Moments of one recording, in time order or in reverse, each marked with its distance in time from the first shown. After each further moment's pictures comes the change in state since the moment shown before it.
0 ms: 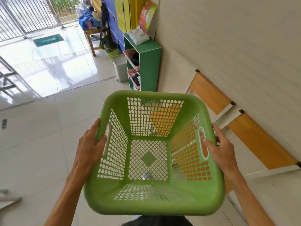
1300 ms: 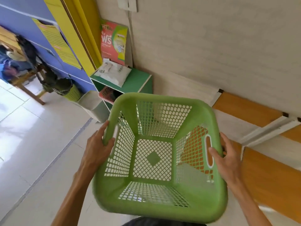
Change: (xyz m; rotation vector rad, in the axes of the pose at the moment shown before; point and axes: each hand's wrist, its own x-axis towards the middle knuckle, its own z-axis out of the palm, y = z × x) left_hand 0.712 0.023 -0.029 0.165 -0.476 0.403; right_hand 0.347 -0.234 0.321 0.140 0.496 0.369
